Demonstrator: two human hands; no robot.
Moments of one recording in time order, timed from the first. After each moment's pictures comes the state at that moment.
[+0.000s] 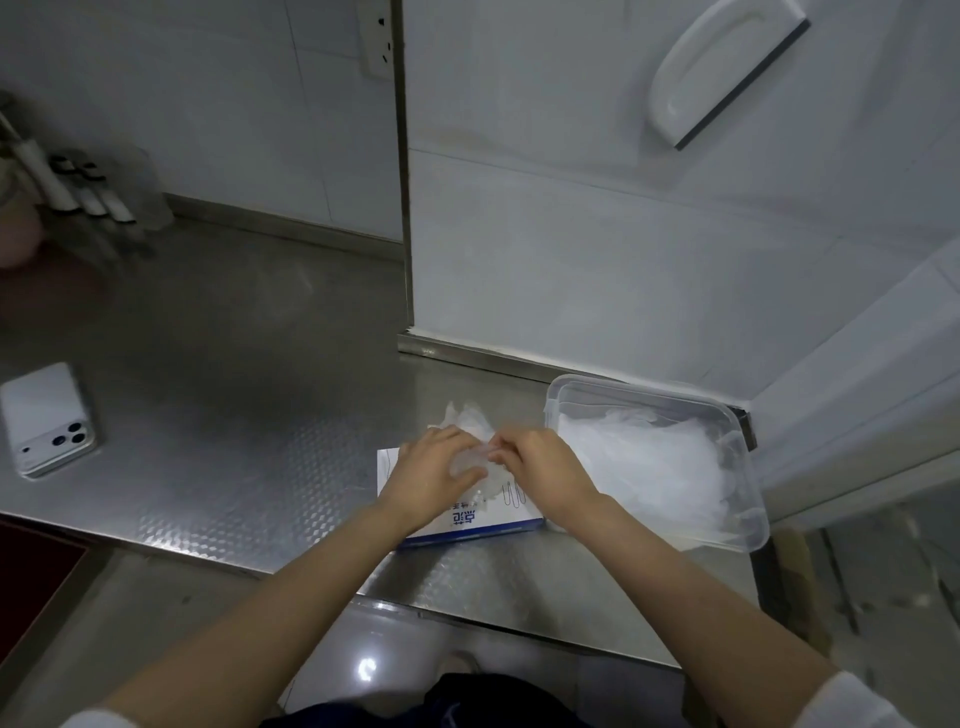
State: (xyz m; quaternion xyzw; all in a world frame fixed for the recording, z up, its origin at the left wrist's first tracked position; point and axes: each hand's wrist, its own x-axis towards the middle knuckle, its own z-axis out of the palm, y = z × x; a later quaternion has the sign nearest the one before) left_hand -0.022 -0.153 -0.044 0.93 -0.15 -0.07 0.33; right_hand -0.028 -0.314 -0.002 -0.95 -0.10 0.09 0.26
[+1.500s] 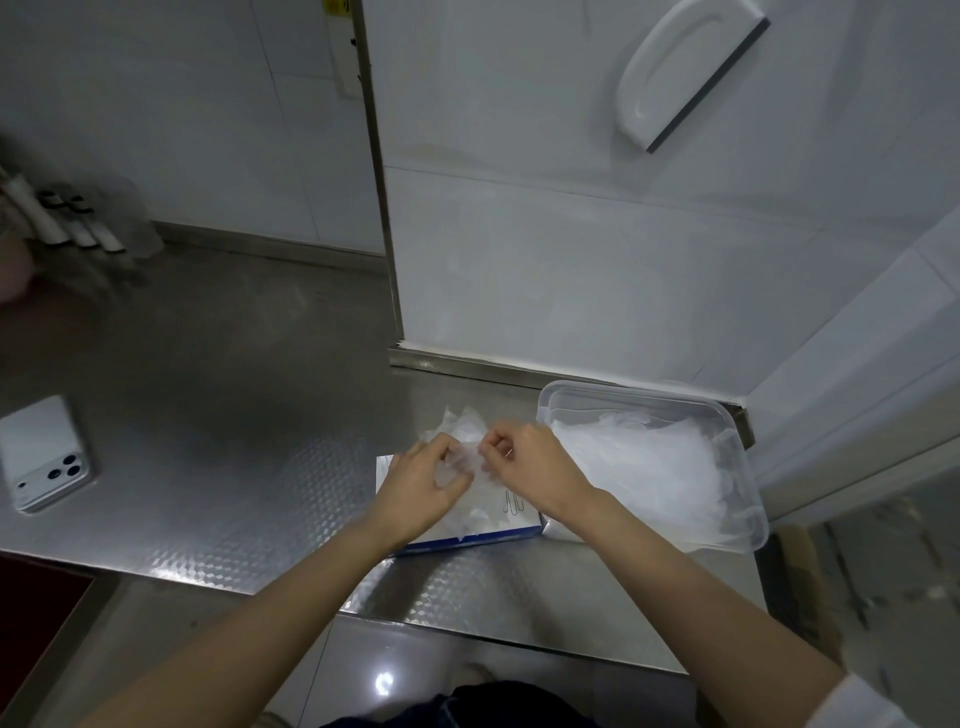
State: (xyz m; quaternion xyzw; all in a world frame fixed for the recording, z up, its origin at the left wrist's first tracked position) left_hand -0.023 -0.149 -0.038 0.91 -0.11 -0.09 0.40; right_hand -0.019 -0.314 0.005 -0.92 -0.07 0.09 0.37
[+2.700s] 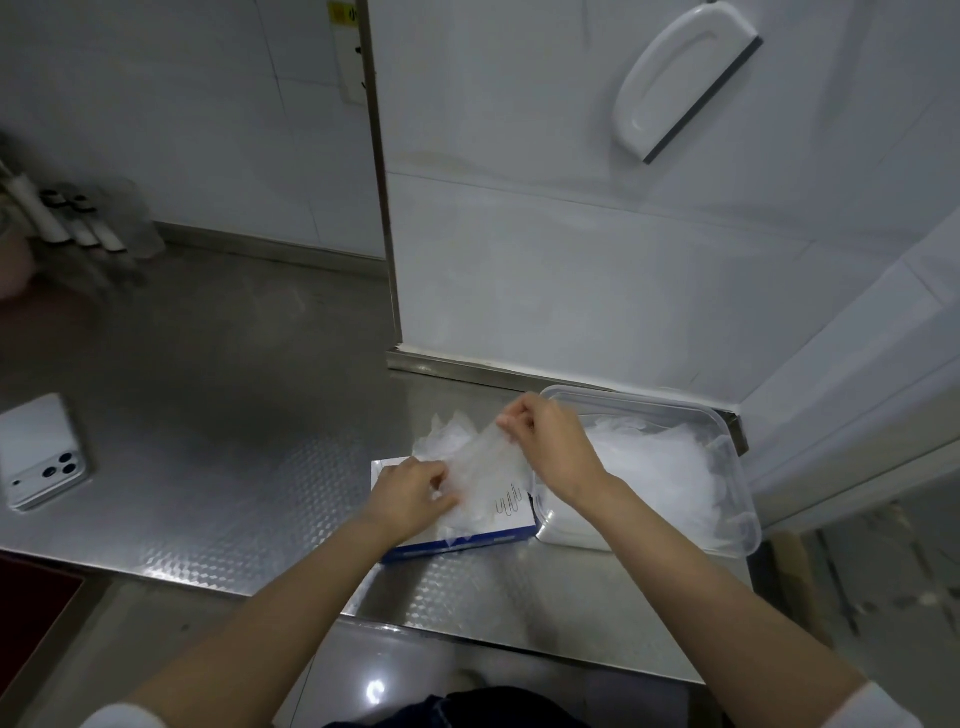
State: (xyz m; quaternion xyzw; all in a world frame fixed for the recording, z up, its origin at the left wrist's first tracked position) left_hand -0.012 -0.144 -0.063 0.96 -0.13 -0.13 0.23; right_hand -0.010 -0.329 0.025 -0.92 -0.02 0.04 0.38
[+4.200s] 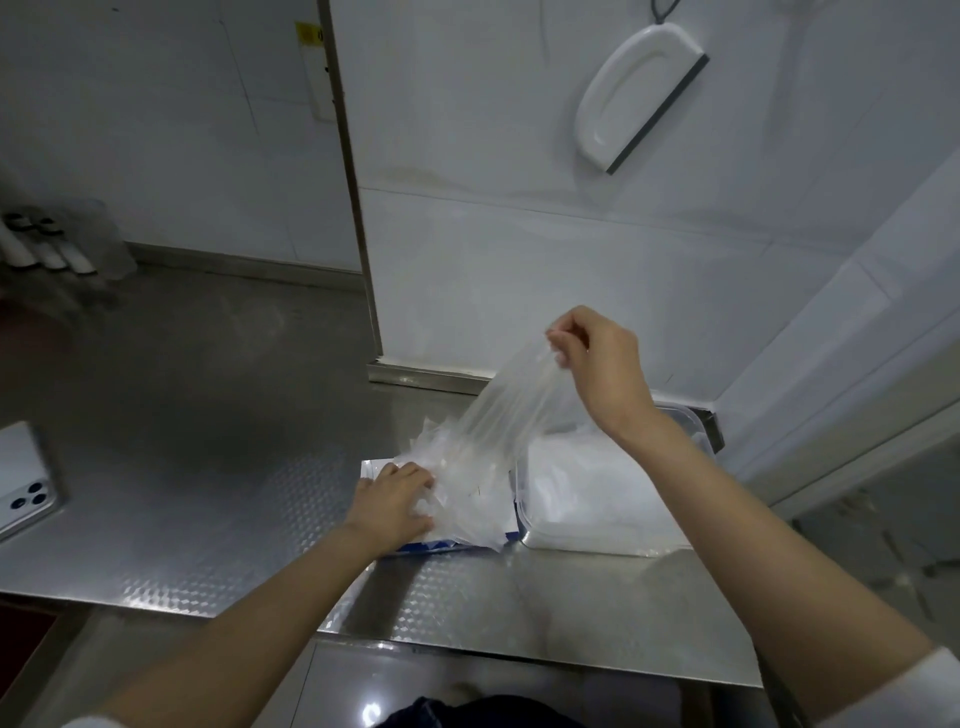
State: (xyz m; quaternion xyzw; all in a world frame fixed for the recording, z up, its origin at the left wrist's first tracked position) left_hand -0.012 -0.143 -0.047 0.96 -0.16 -0.19 0.10; right_hand 0.014 -0.370 0.098 -0.88 0.00 -0.17 0.45
